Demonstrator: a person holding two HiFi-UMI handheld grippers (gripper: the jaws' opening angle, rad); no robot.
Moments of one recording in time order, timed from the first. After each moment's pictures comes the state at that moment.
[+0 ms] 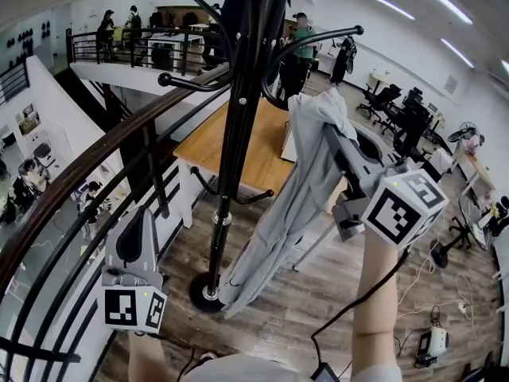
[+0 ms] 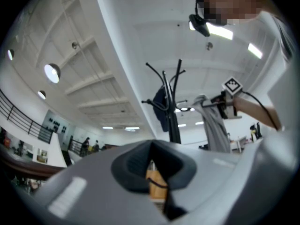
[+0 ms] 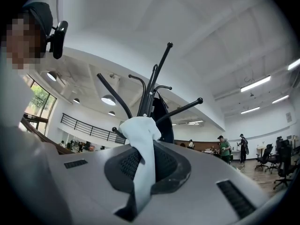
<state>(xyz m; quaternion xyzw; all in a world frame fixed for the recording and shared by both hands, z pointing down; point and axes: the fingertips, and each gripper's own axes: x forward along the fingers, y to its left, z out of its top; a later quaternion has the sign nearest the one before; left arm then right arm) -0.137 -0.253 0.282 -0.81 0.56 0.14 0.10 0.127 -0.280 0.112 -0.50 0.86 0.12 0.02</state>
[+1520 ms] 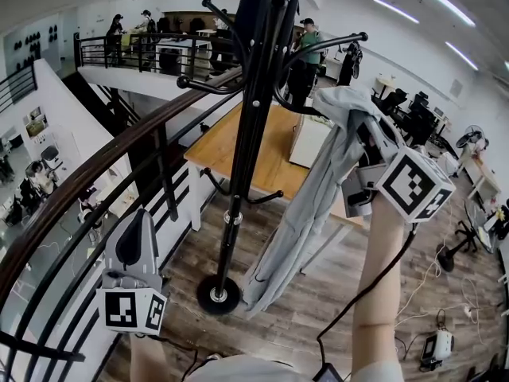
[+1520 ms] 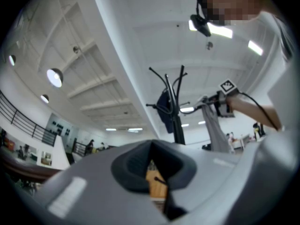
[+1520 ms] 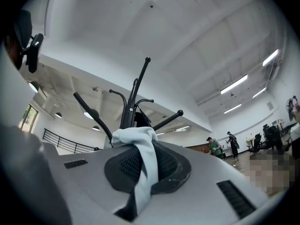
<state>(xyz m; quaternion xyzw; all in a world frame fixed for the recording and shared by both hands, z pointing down) -0.164 -0.237 0.280 -0.80 0.58 0.14 0.11 0.158 -0.292 0.073 -0.55 0.82 0.10 0.13</state>
